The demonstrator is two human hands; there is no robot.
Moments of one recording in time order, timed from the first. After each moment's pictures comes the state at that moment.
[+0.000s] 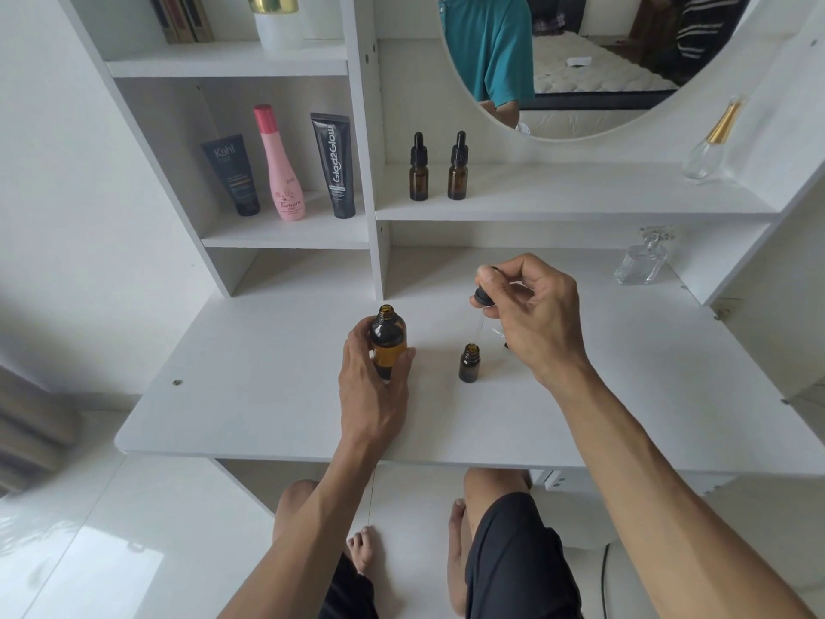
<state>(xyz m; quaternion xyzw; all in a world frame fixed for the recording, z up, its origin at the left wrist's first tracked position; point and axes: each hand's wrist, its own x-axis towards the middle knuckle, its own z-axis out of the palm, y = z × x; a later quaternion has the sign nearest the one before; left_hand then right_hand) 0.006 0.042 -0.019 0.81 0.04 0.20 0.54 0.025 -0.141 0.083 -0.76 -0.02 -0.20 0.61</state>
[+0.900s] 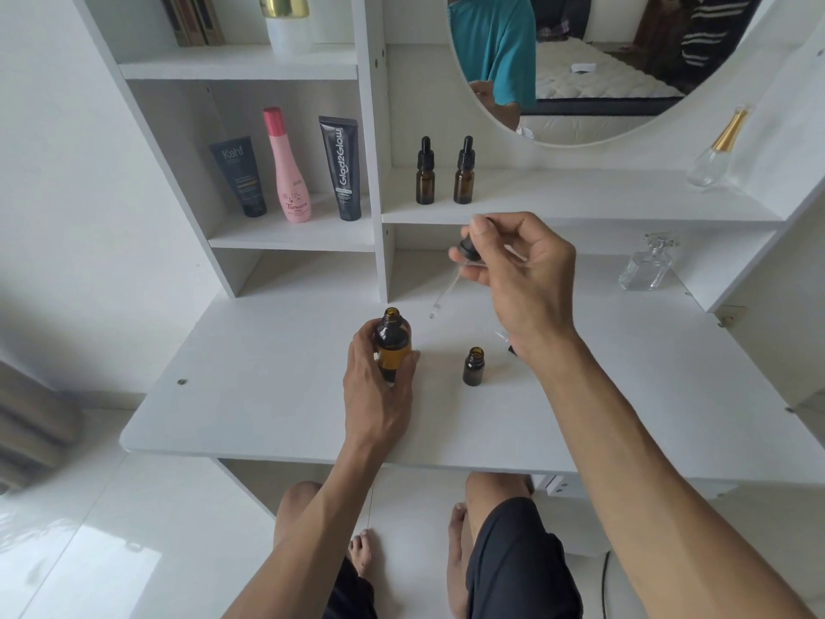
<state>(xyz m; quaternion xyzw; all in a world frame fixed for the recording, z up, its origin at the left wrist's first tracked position) 0.008 0.042 -0.023 0.81 0.03 0.21 0.55 0.028 -0.109 0.125 -0.64 -0.06 -0.20 0.74</state>
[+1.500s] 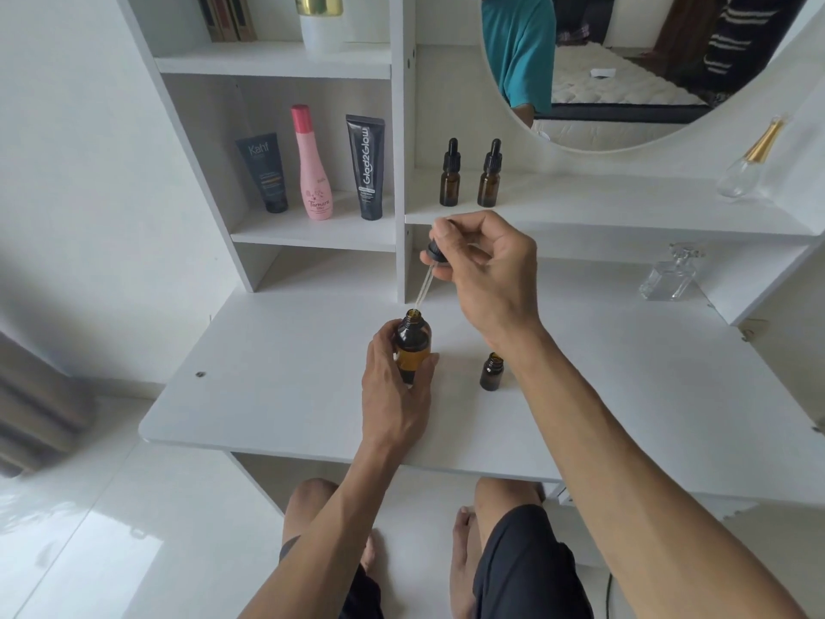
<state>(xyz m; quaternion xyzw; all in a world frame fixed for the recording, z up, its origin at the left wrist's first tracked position) 0.006 0.042 -0.020 0.80 0.02 0.21 0.56 0.045 -0.065 0.121 -0.67 -0.11 -0.16 0.72</state>
